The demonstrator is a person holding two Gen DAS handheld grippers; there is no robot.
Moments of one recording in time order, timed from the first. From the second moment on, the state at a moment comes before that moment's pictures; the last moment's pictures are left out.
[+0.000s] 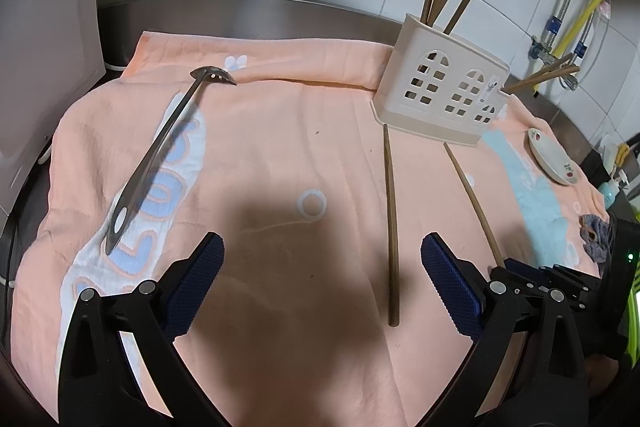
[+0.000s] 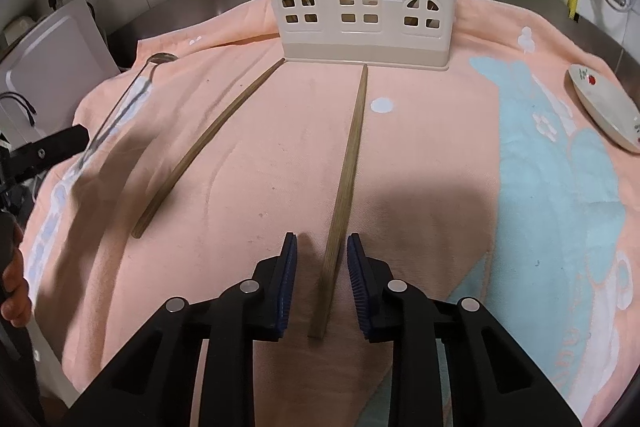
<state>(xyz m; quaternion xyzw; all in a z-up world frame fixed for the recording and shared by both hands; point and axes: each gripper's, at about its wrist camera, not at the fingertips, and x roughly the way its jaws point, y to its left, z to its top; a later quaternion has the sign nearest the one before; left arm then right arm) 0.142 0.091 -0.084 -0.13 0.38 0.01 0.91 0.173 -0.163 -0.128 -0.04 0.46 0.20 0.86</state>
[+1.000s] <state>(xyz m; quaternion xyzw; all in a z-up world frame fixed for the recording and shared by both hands) 0.140 0.062 -0.091 -0.10 0.38 -0.02 0.92 0.161 -0.165 -0.126 -0.08 0.44 0.18 0.88</state>
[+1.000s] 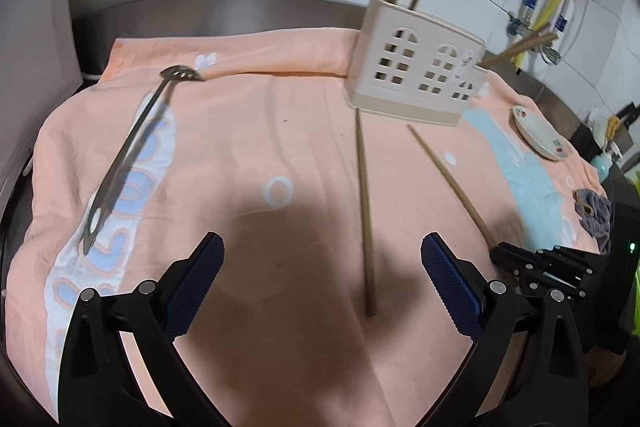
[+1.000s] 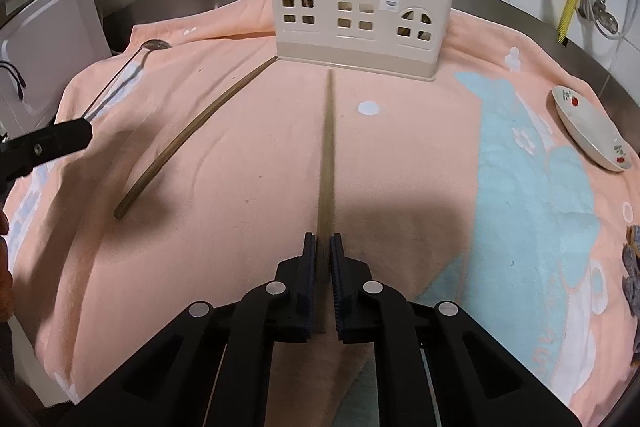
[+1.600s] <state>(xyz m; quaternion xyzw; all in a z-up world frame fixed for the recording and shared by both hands) 0.166 0.019 -0.110 -0.06 0.41 -0.10 0.91 0.160 -0.181 -0.128 -0.06 0.44 0.18 0.88</state>
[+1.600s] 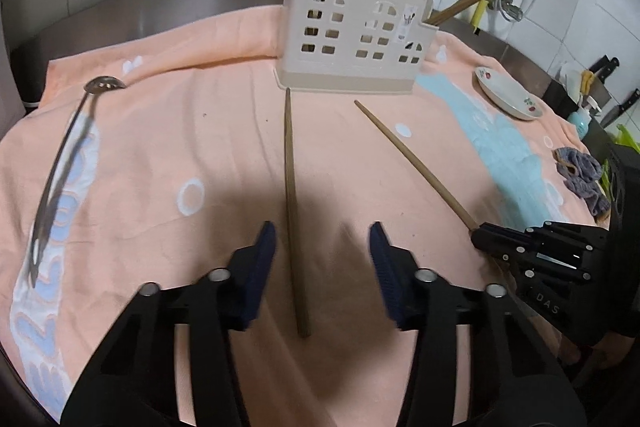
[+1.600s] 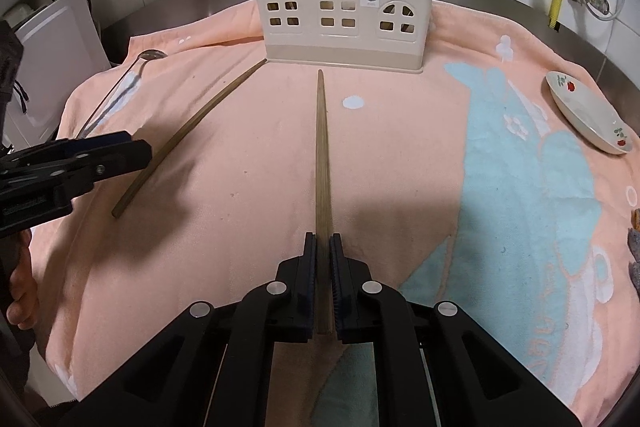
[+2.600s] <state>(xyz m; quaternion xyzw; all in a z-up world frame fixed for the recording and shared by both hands) 0.184 0.005 -0.129 -0.01 0.44 -0.05 0.90 0.157 -0.180 -0.127 -0.06 0.43 0.18 0.88</state>
